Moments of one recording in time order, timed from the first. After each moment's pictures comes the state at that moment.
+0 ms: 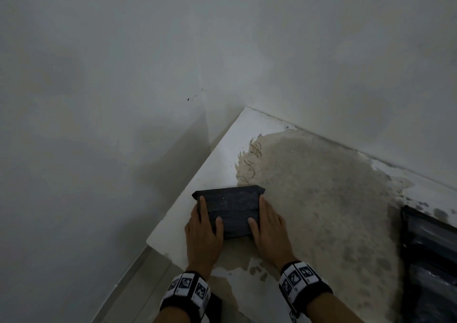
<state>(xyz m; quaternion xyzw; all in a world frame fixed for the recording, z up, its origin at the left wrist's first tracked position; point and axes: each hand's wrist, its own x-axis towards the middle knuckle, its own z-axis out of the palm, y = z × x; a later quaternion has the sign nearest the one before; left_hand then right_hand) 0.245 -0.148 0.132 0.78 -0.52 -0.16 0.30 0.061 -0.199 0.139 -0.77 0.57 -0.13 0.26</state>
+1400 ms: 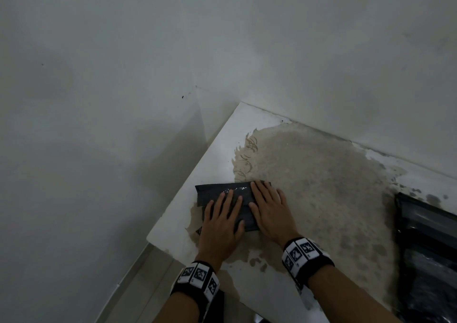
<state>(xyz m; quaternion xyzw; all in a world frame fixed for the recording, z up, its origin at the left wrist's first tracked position) 0.227 -0.159 0.141 0.66 -0.74 -0.06 0.11 0.052 -0.228 0.158 -0.84 0.53 -0.04 0.12</state>
